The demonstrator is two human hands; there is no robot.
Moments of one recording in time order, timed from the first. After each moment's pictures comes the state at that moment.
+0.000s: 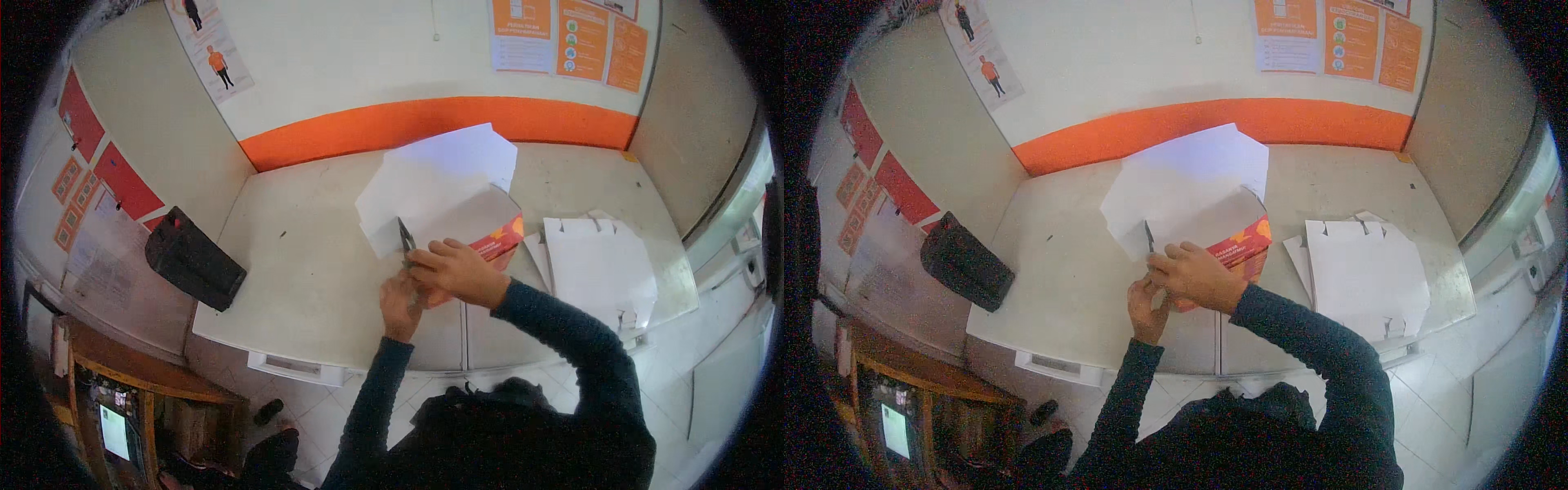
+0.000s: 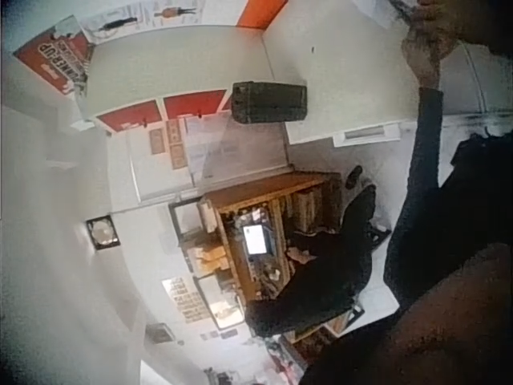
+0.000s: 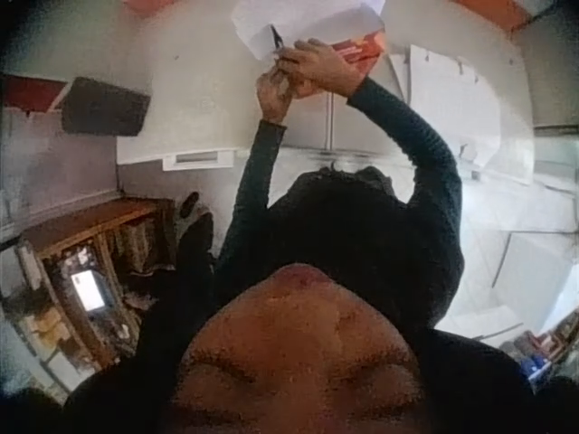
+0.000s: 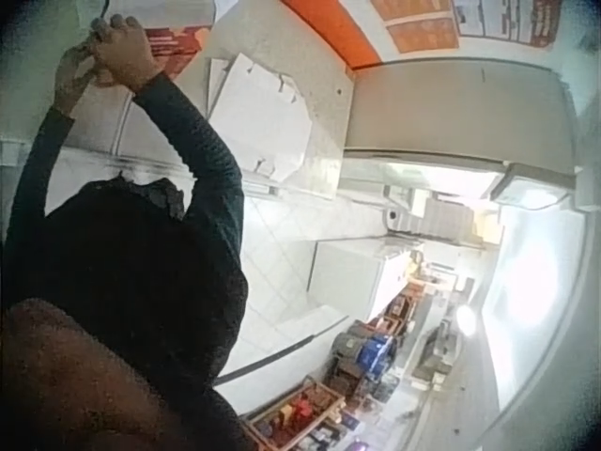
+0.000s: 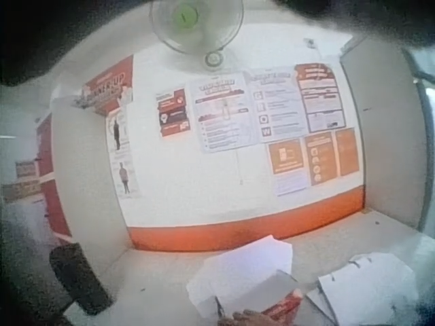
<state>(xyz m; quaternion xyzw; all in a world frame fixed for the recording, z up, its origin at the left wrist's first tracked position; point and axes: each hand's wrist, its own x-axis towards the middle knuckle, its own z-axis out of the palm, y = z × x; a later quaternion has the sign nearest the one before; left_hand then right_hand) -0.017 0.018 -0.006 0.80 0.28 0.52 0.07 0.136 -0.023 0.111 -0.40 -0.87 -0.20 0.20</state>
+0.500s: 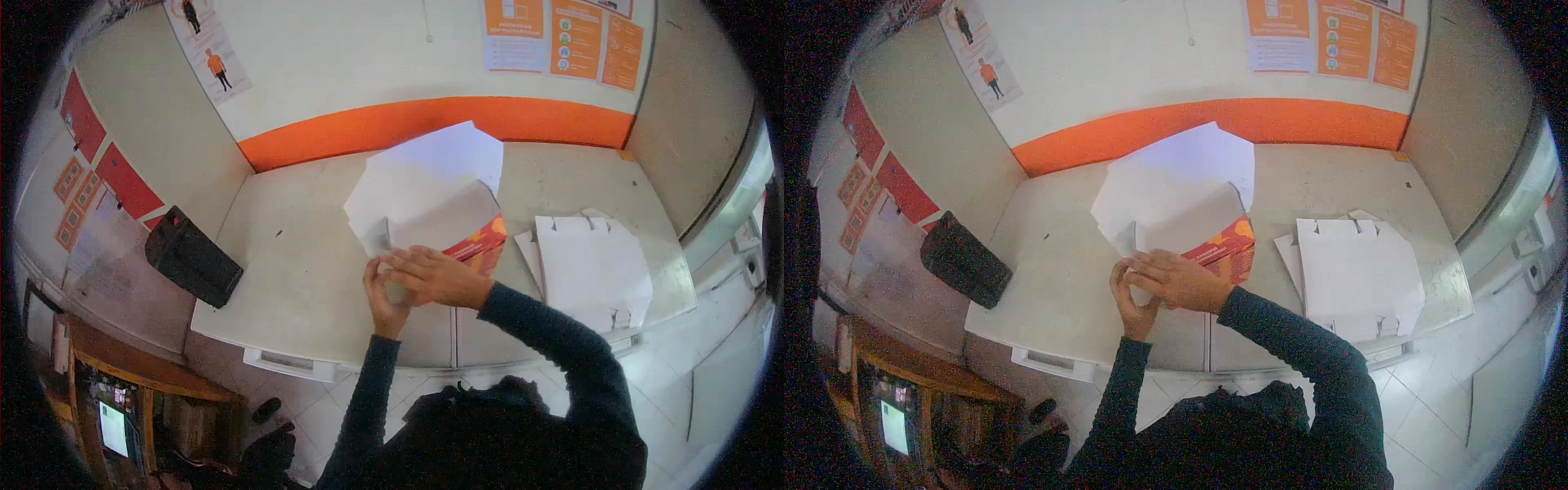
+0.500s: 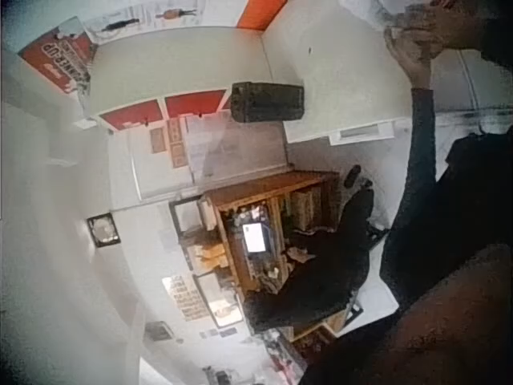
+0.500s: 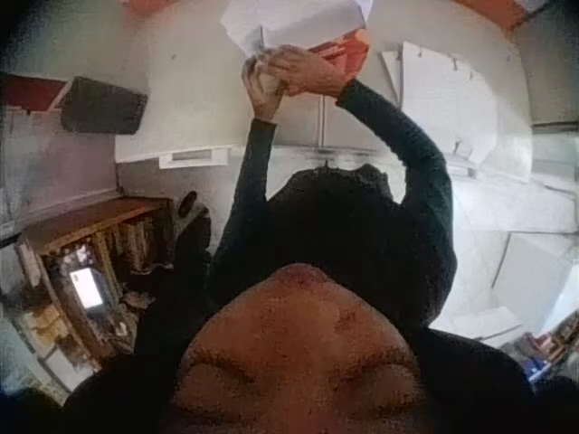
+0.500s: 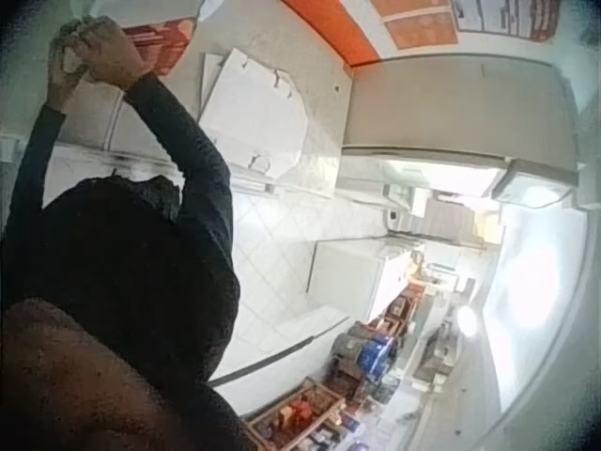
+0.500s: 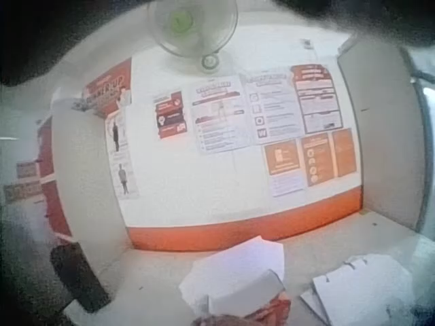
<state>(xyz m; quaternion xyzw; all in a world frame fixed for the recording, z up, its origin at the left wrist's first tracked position) -0.013 0.014 -0.004 0.73 0.30 0.59 0.17 0.143 -0.025 0.077 -0.34 -0.89 -0.16 0.27</state>
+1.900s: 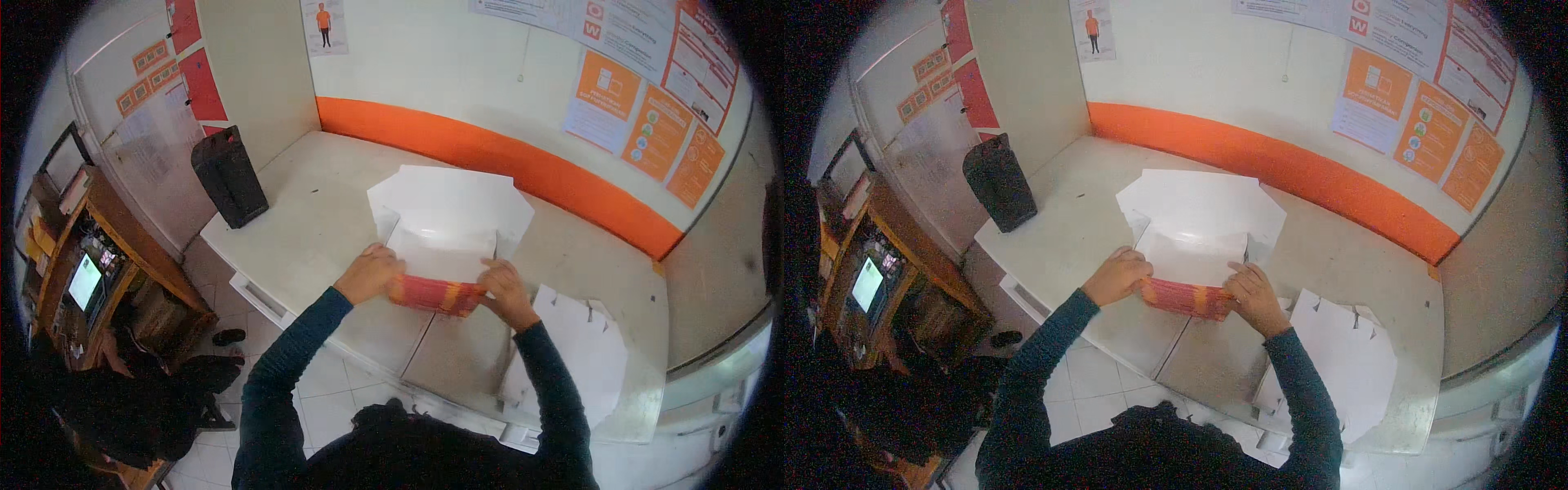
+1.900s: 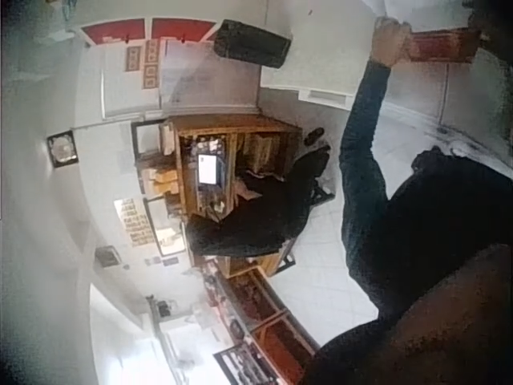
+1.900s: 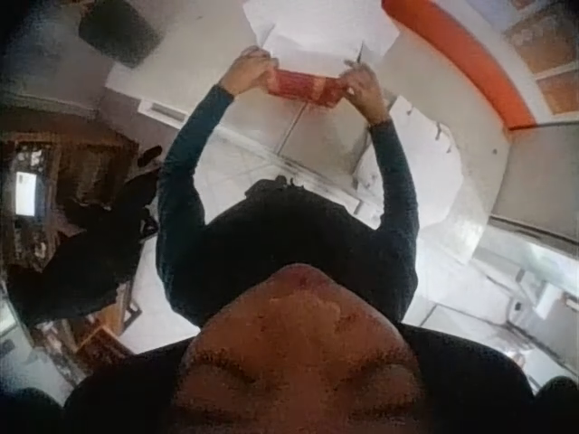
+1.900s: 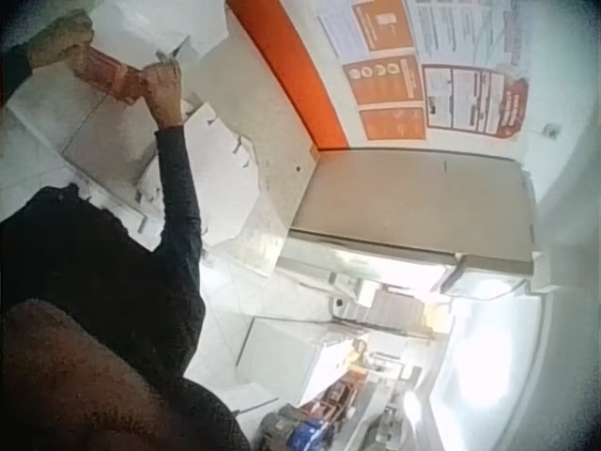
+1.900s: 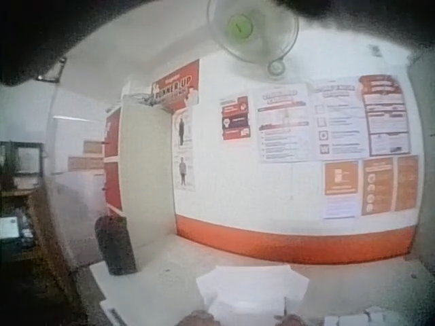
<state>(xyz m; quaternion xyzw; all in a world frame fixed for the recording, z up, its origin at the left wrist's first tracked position) -0.012 0.017 0.093 0.94 0.31 0.17 -0.01 0.280 -0.035 0.076 -0.36 -0.88 -0.07 0.32</state>
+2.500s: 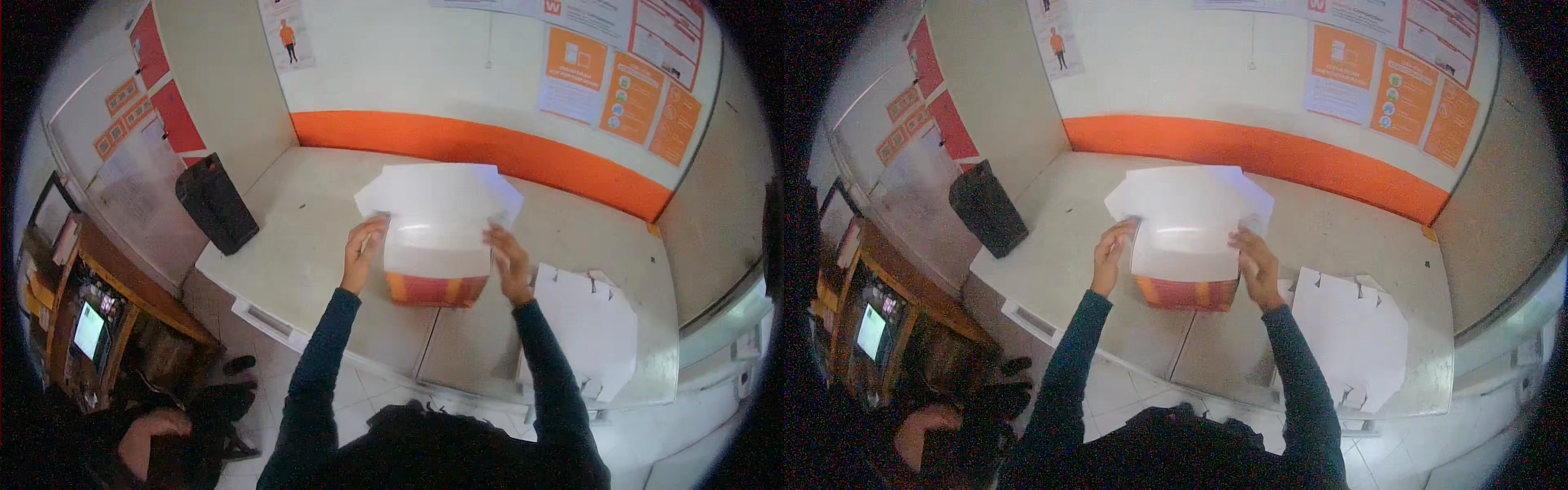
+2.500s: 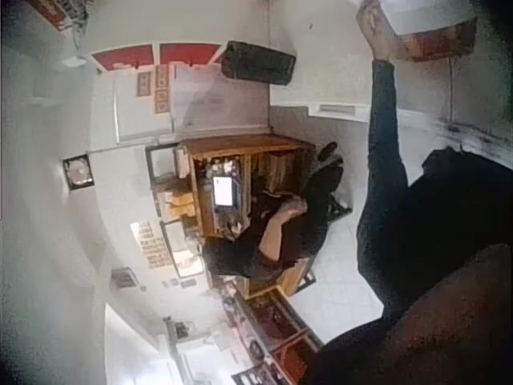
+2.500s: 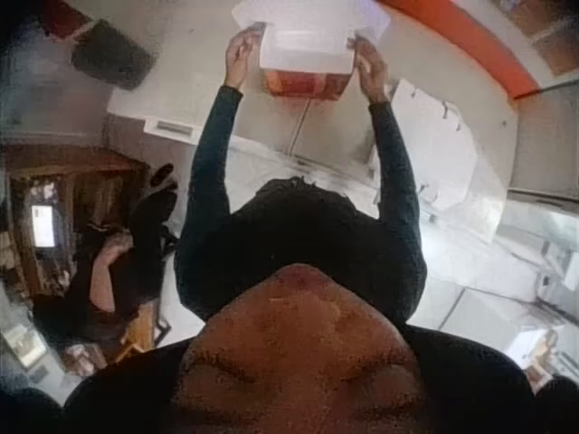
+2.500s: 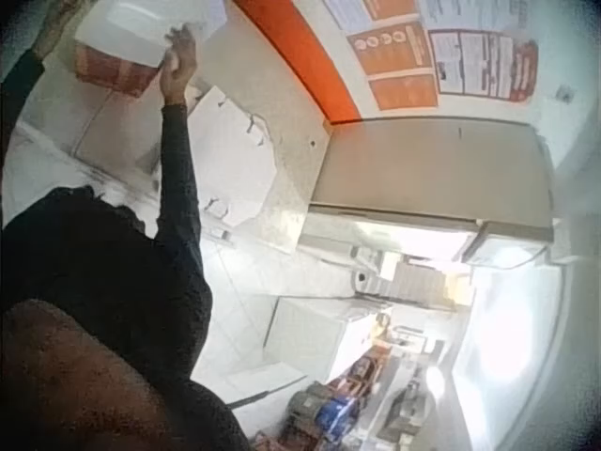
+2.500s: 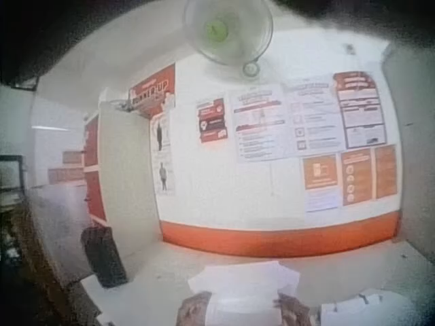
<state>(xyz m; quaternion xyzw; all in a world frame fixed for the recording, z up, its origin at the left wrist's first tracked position) -0.008 0.062 0.059 0.71 0.30 0.58 0.27 0.272 -0.023 0.066 -0.41 -0.68 0.08 0.60</state>
